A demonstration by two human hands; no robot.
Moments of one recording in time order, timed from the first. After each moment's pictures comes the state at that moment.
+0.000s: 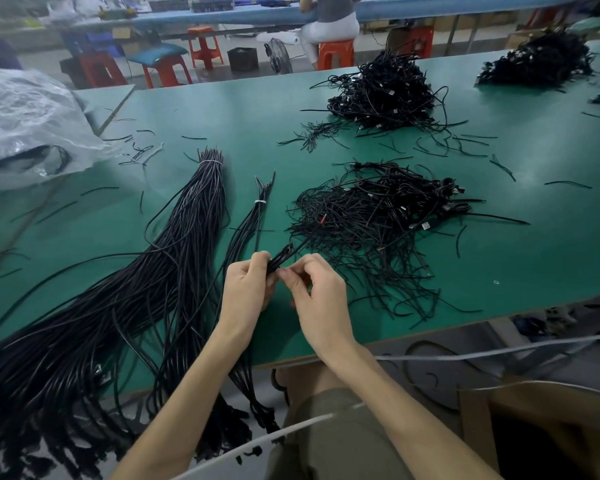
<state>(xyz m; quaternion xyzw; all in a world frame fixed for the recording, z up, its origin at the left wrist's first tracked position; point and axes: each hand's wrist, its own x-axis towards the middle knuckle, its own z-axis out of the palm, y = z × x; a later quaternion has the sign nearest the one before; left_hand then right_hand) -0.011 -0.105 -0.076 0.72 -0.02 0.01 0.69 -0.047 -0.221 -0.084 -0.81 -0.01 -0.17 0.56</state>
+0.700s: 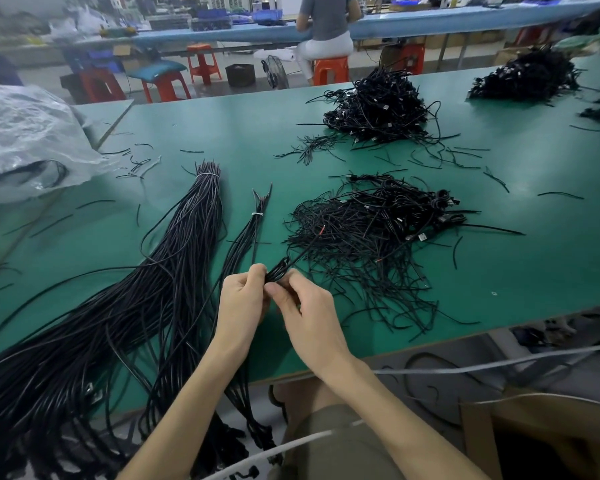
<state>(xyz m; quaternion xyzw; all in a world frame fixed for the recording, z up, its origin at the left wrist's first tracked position) -0.006 -0.104 -0.082 0.73 0.00 0.02 0.69 -0.045 -0.218 -0.090 -0.82 -0.08 -0.16 0.54</state>
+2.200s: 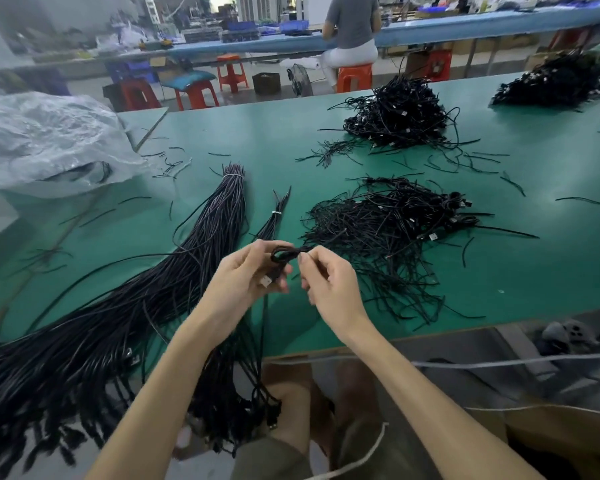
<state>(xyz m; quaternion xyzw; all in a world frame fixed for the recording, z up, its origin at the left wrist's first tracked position) -0.017 -0.065 -0.050 0.64 -0.13 -0.10 0.75 -0.040 -0.234 -0.072 -0.75 -0.06 -0.14 0.64</state>
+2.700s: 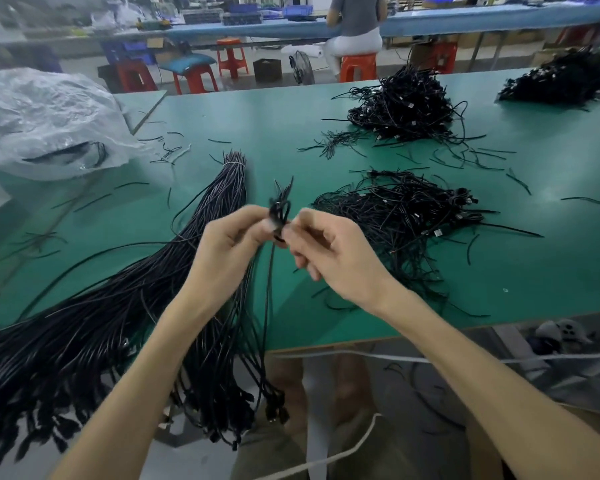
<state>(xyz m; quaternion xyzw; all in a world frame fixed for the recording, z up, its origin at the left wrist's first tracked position) -0.027 -0.064 0.002 0.78 -0.27 0.11 0.56 -0.044 -0.247 -0.002 -0.75 -0.23 -0.06 0.62</state>
